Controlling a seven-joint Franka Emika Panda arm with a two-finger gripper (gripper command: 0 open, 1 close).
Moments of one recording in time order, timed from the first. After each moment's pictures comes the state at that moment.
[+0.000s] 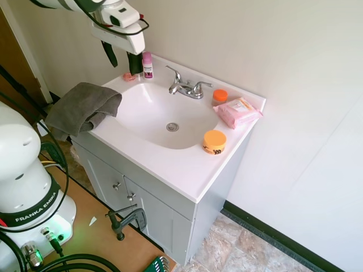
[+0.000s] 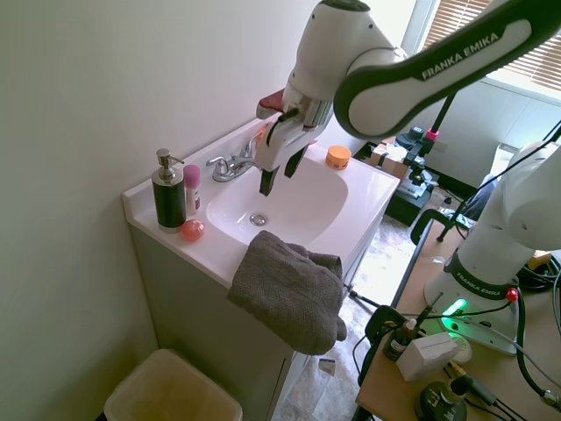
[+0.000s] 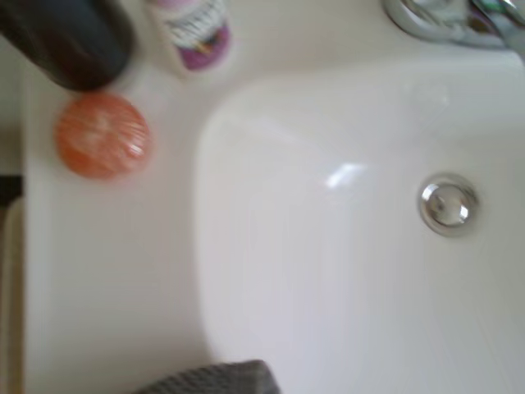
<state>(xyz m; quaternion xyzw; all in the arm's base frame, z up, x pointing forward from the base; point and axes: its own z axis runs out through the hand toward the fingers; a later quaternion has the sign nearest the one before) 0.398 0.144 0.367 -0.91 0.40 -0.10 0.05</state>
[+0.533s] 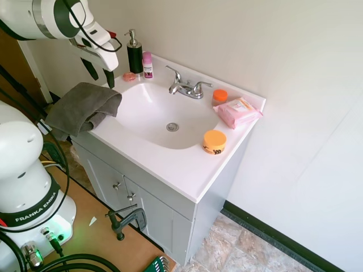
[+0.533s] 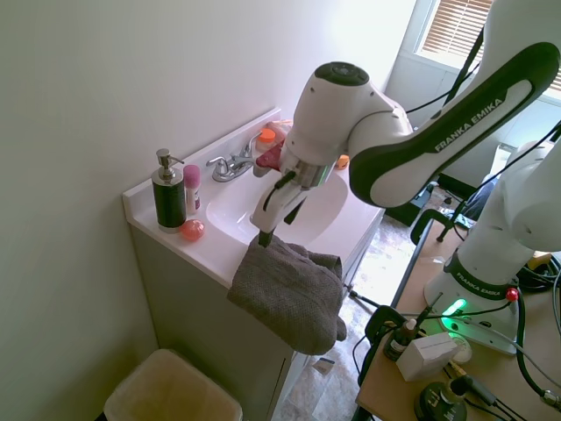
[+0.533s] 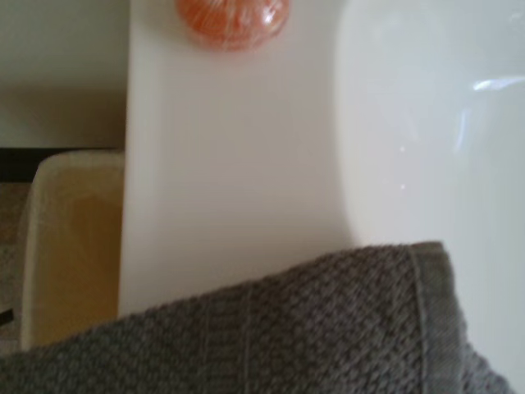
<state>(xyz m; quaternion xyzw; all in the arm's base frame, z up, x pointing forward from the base) 0.353 0.203 0.301 -0.91 0.40 -0.09 0.03</state>
